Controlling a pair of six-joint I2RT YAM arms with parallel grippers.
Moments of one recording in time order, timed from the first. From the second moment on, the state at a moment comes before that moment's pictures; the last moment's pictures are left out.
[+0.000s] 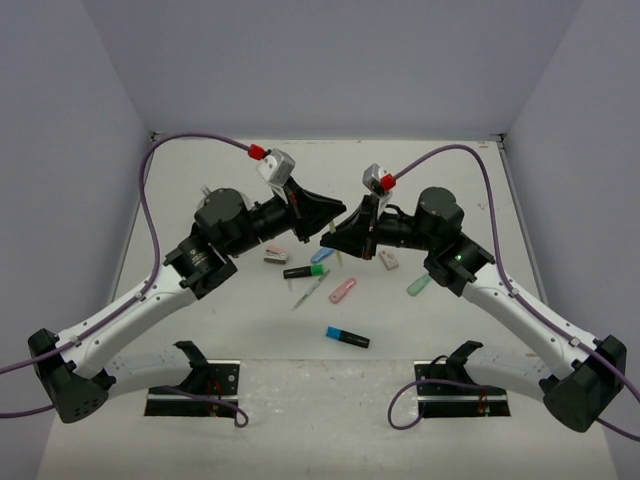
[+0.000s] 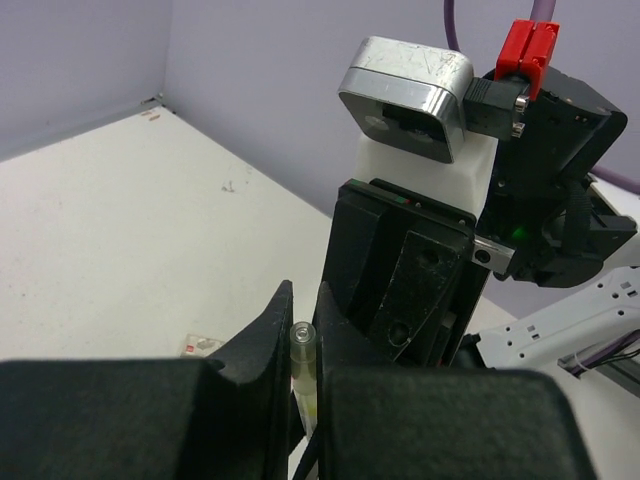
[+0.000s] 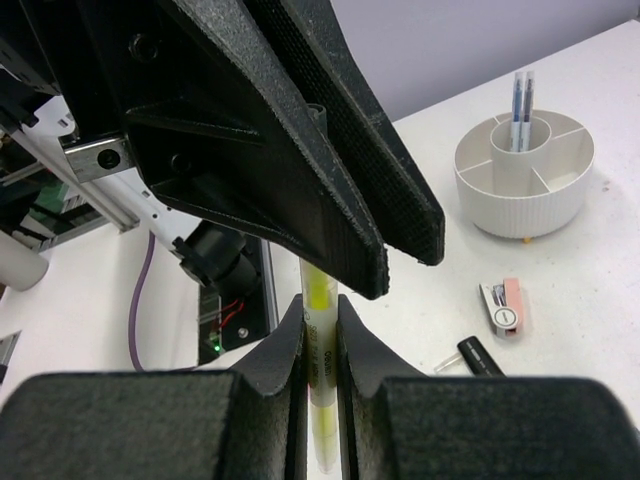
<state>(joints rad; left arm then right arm) -0.82 1.09 1.08 0.10 0.25 -0.41 0.66 1.09 0.97 0.07 -0.72 0.31</state>
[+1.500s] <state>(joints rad) -0.25 1.38 1.02 0.14 -0.75 -0.34 0.59 0.88 0.81 0.00 -0.36 0.28</state>
